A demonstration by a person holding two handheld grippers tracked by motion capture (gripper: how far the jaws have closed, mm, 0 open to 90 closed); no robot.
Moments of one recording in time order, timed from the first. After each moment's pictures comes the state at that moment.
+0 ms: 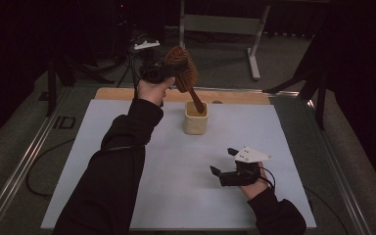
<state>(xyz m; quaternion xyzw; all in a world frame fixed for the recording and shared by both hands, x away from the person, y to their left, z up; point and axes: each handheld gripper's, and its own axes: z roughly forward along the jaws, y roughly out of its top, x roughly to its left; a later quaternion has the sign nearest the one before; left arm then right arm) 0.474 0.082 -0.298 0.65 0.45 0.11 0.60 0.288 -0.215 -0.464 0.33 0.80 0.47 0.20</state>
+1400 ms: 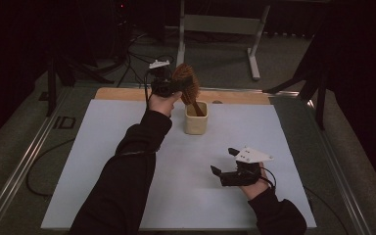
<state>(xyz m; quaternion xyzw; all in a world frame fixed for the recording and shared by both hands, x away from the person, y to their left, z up) 0.492 0.060 -0.366 0.66 0.47 0.11 0.58 0.288 -0.217 -0.464 0.32 0.79 0.47 0.20</state>
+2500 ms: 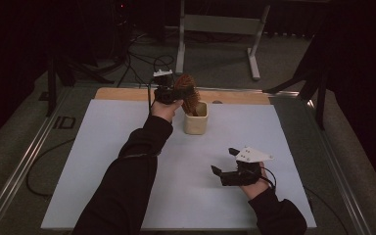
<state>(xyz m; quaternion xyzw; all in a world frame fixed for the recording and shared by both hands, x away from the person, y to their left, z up) 0.501 0.057 -0.402 0.67 0.48 0.08 0.56 0.289 -0.219 -0.465 0.33 0.80 0.47 0.20</state>
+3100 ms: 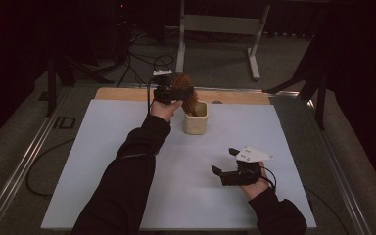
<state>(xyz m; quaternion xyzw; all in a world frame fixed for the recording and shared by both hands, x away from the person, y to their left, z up) 0.505 0.058 -0.404 0.68 0.49 0.07 0.54 0.290 -0.219 -0.466 0.33 0.79 0.47 0.19</state>
